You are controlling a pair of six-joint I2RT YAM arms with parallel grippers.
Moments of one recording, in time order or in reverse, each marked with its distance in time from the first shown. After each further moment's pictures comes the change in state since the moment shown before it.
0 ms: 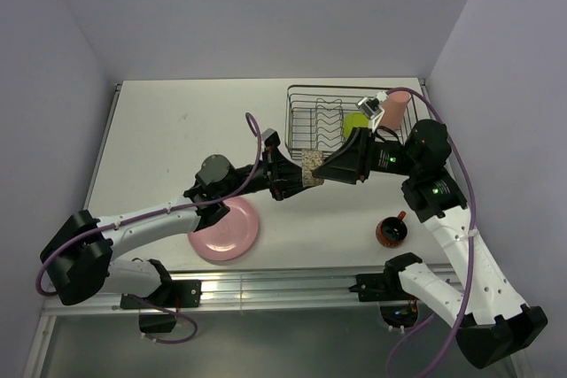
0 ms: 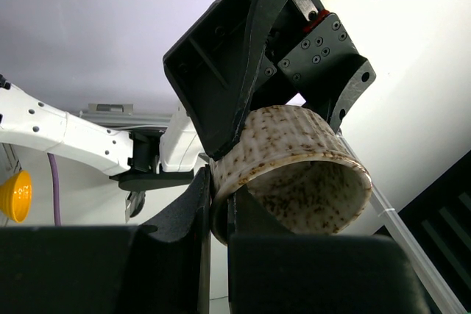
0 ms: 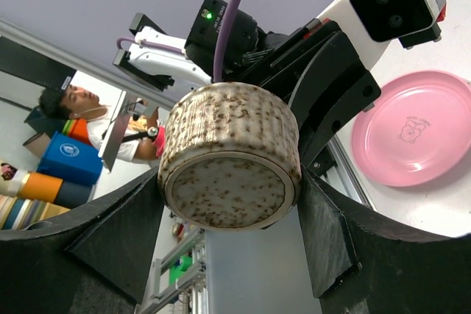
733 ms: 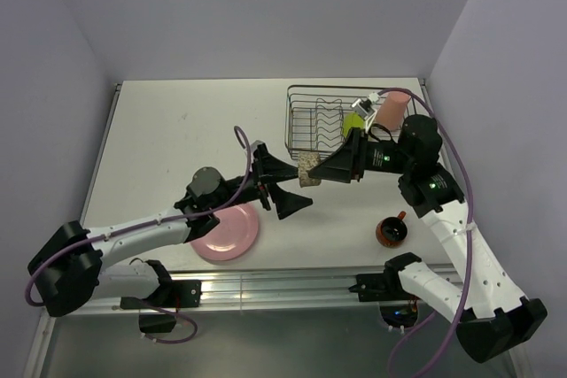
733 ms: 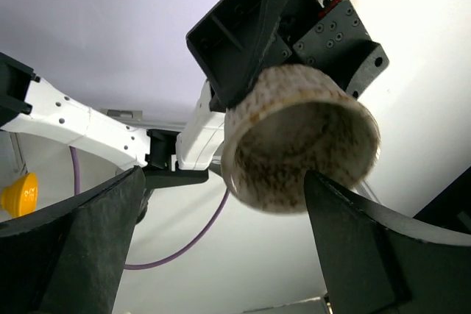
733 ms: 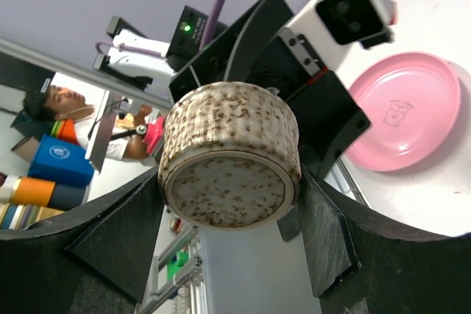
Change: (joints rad) left arm 0.003 -0.086 -0.133 0.009 -0.052 -0.002; right arm 0.016 0.035 0.023 -0.120 0.029 -0.093
